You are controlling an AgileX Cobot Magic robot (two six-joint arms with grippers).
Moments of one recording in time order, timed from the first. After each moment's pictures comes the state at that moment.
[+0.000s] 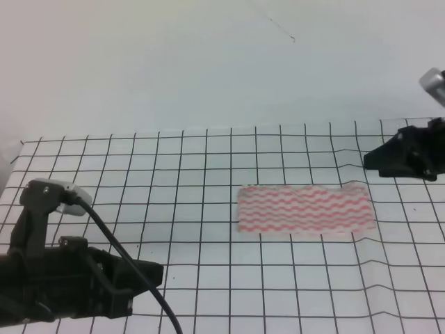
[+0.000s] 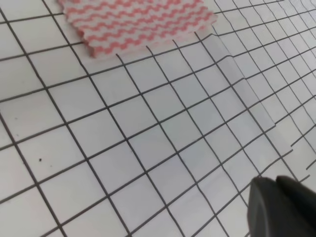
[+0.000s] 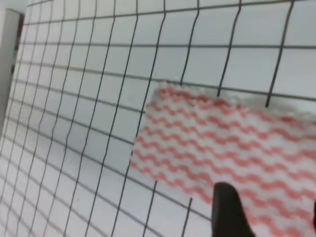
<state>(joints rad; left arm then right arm) -0.18 1.05 -0.59 -1.15 0.74 0.91 -0.06 1.90 -1.21 1.10 0.91 -0.86</state>
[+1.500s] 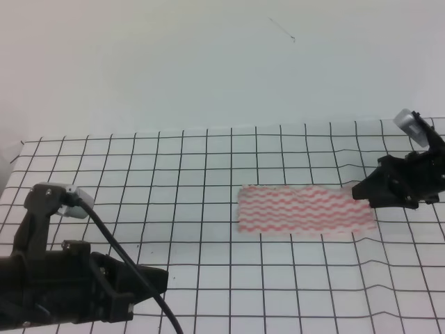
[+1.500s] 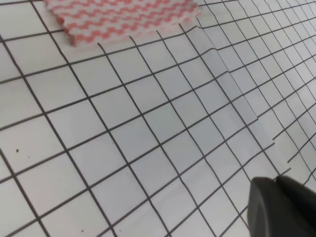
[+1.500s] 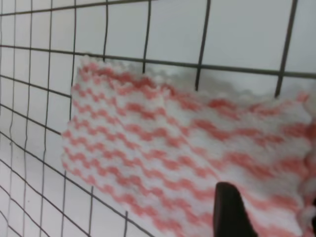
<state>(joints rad) -0.18 1.05 -0.59 -1.16 0.79 0.89 -0.08 2.15 -1.34 1.03 0.93 -0.81</state>
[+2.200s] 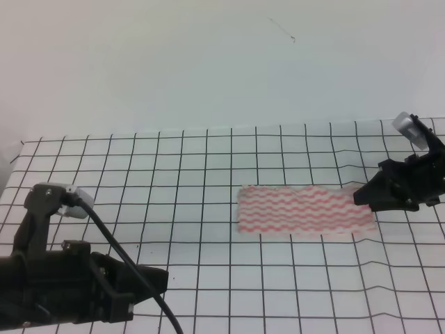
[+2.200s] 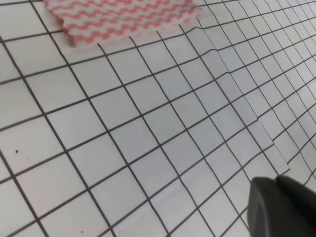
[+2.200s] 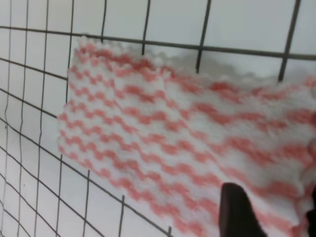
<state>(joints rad) -0.18 1.05 -0.59 -1.16 0.79 0.89 -0.08 2.15 -1.34 1.03 0.95 -0.83</state>
